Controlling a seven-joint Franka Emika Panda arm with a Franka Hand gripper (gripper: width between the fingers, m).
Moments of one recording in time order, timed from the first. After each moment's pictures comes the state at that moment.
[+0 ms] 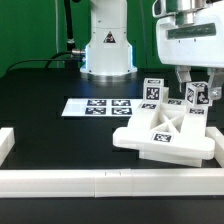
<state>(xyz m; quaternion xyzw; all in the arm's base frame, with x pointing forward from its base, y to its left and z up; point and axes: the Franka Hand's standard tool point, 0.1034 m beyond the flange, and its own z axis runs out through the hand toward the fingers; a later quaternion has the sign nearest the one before) 0.590 0.097 0.112 -0.79 0.61 -0.04 0.09</state>
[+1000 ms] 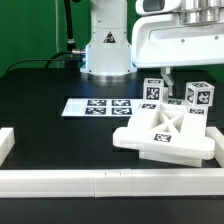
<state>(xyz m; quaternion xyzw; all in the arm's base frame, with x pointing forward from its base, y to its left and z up) 0.590 0.099 0.113 -0.99 0.11 -0.07 0.05</state>
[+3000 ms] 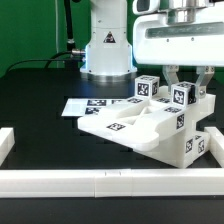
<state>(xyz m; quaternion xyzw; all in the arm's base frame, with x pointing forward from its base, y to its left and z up) 0.595 0.076 0.113 -0.88 0.47 -0.07 0.05</state>
